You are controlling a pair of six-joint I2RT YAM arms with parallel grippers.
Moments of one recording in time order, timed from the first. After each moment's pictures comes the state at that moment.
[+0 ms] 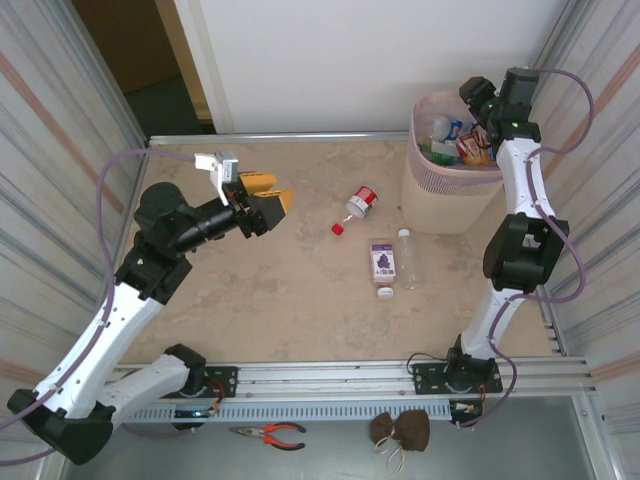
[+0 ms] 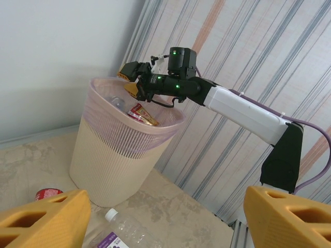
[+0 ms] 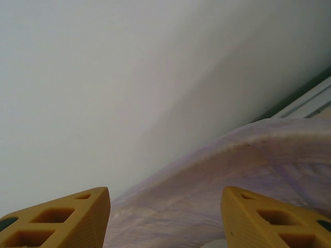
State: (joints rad) left arm -0.51 0.92 1.07 -0.07 0.52 -0.45; right arm -0.15 1.94 1.92 -0.33 -0.18 0.73
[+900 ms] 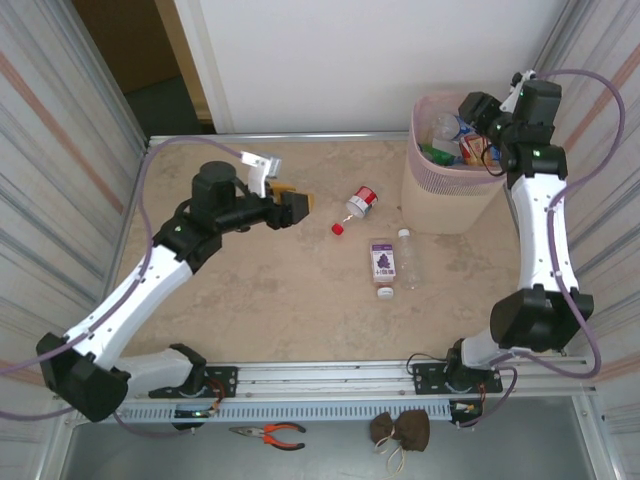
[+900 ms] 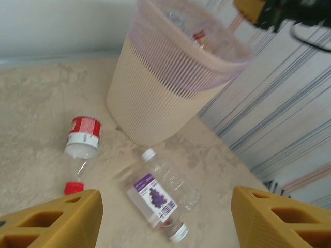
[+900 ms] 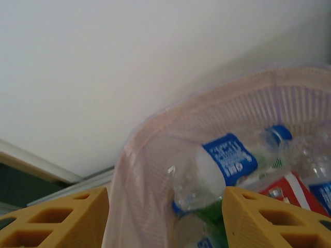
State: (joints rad) left arm -0.56 1.19 1.16 -0.30 0.42 -0.34; right arm -0.12 1.49 1.67 -0.54 -0.21 0.48
